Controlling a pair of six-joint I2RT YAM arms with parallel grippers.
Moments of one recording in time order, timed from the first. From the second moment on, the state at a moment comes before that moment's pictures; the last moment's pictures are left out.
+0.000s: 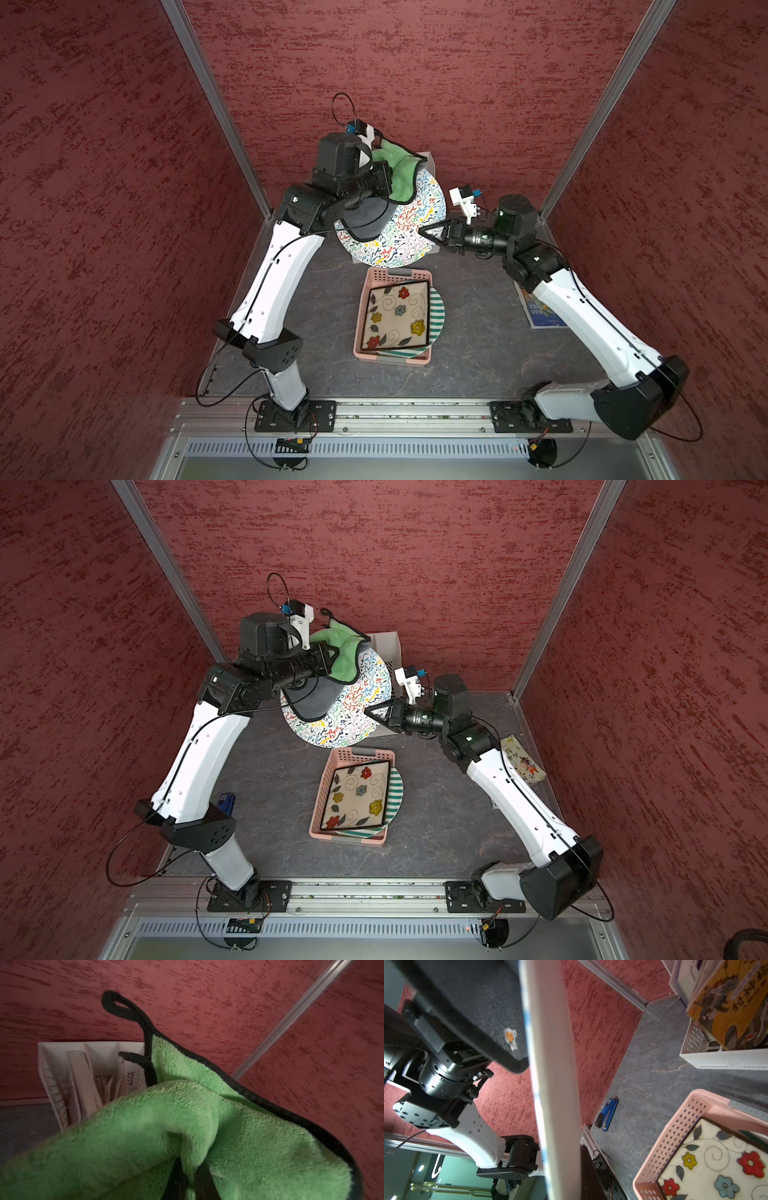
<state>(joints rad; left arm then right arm) -0.53 1.75 2.37 -0.92 0.11 -0.43 0.48 1.34 1.41 -0.23 -0.79 0.93</state>
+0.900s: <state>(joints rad) -0.46 1.74 2.28 -0.81 0.48 -0.49 0.46 1.46 1.62 -0.29 -0.76 0.96</state>
